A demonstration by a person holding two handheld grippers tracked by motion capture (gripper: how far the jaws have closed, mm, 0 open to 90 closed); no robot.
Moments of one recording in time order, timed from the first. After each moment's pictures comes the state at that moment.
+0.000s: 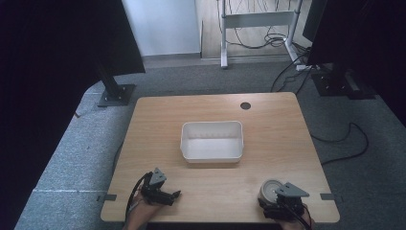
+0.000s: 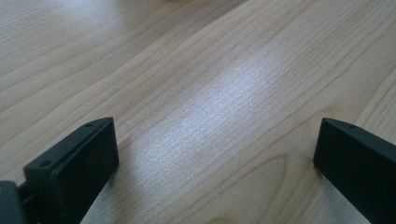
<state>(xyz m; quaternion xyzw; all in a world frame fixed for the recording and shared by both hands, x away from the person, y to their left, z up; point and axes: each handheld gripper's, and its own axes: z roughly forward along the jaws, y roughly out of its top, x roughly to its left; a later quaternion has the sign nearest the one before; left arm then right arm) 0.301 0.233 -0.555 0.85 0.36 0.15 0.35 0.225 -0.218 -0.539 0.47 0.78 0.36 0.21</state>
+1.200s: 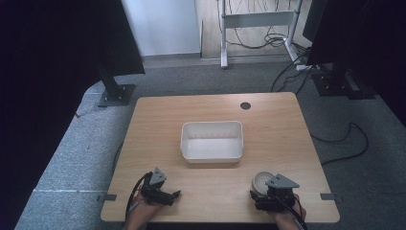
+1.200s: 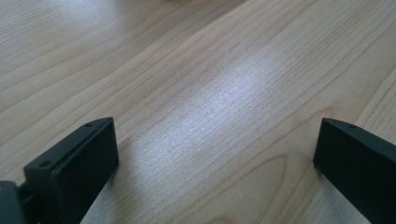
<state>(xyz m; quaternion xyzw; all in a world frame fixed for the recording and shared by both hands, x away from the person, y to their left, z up) 0.301 0.233 -0.554 0.85 0.36 0.15 0.35 0.246 -0.192 -0.518 0.45 0.78 0.38 0.21</state>
